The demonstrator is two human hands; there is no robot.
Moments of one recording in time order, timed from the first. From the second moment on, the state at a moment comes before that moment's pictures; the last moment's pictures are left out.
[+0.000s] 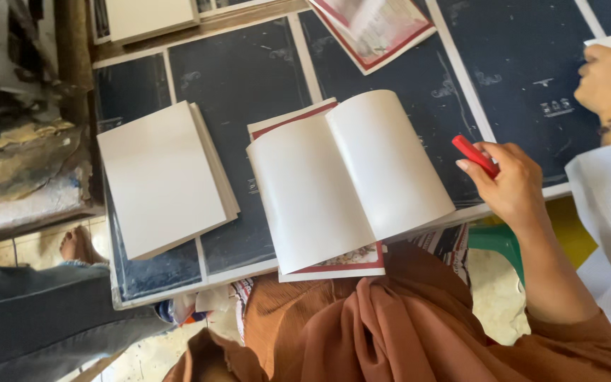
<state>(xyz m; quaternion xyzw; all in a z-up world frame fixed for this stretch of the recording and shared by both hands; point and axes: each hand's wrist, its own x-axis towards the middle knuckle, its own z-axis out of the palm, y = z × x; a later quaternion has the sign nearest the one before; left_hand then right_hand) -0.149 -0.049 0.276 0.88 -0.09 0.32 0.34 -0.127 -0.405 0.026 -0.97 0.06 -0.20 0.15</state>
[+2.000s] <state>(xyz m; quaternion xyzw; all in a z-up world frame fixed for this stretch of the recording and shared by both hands) -0.085 0.021 -0.004 0.90 -0.13 0.02 0.40 -0.111 -0.241 0.053 -0.96 -0.10 -0.20 0.17</state>
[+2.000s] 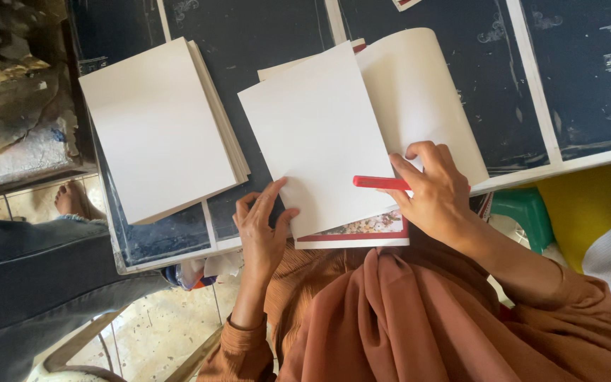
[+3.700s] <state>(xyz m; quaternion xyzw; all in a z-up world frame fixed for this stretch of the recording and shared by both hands) -0.047 -0.043 -0.002 0.90 -0.29 -0.07 0.32 -0.157 -0.260 0.028 -0.93 -0.22 -0.18 0.24</state>
